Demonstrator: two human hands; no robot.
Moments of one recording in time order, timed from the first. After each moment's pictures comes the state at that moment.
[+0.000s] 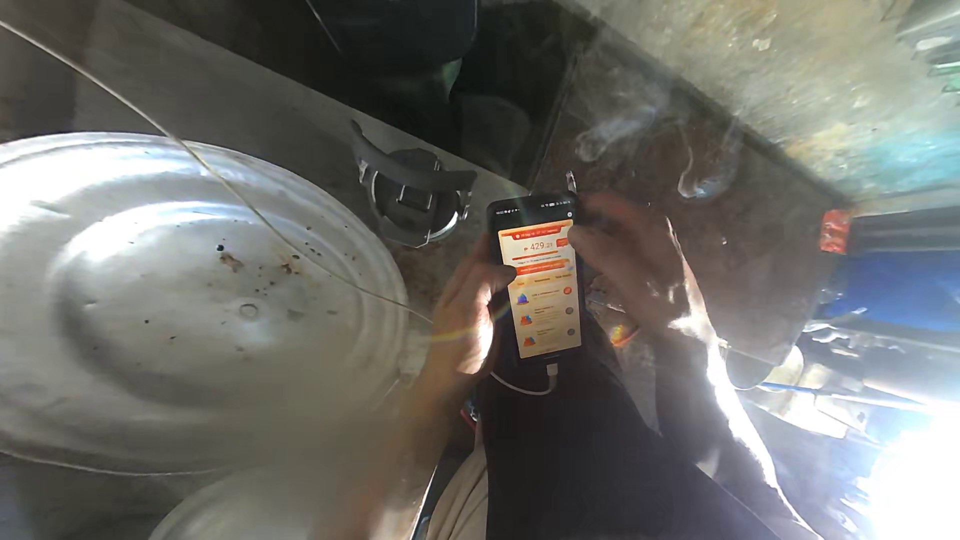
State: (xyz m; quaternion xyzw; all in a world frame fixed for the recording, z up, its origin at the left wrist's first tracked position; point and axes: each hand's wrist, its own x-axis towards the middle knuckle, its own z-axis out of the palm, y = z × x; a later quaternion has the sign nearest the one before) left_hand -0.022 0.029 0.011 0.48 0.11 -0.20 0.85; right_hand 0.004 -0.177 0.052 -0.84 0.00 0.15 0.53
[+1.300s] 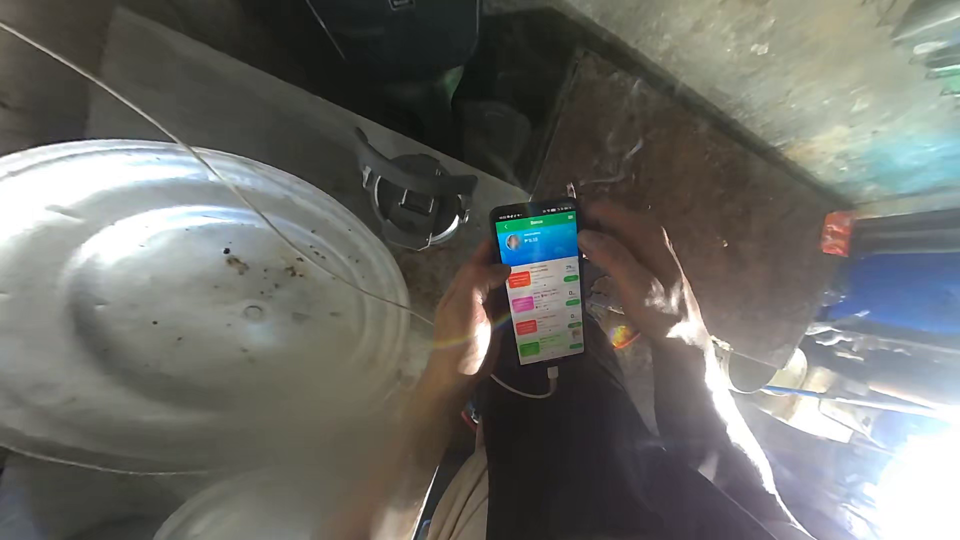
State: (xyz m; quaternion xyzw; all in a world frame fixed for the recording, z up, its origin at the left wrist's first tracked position) left_hand -0.022 0.029 0.010 0.46 0.12 -0.21 0.85; right_hand 0.004 -0.179 0.045 -0.82 -0.04 0.13 0.56
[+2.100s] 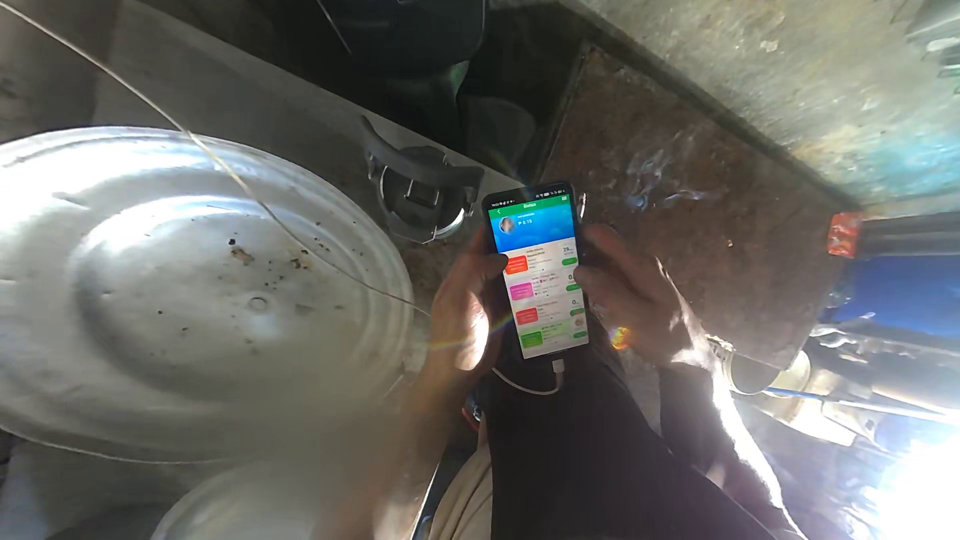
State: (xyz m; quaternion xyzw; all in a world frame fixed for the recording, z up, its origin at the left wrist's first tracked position) left_hand -0.019 0.031 0.015 0.44 0.12 -0.20 0.87; right_hand -0.012 -0.178 0.042 -0.80 -0.05 0.21 0.56
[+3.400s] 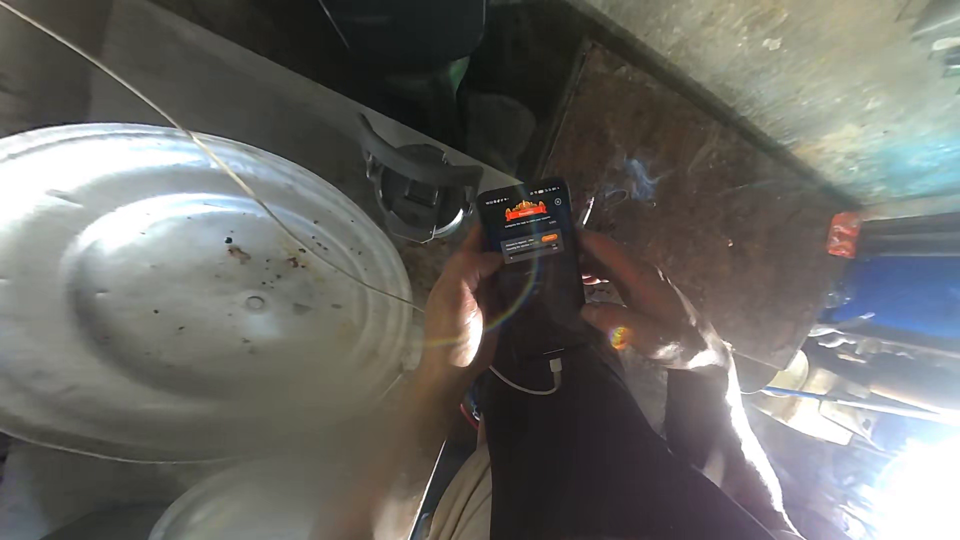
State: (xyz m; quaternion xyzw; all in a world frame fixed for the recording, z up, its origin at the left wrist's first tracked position) left_hand -0.017 0.033 0.016 0.45 0.14 -0.19 0.86; right_hand -0.008 -0.196 0.034 -0.80 -0.15 0.25 0.53
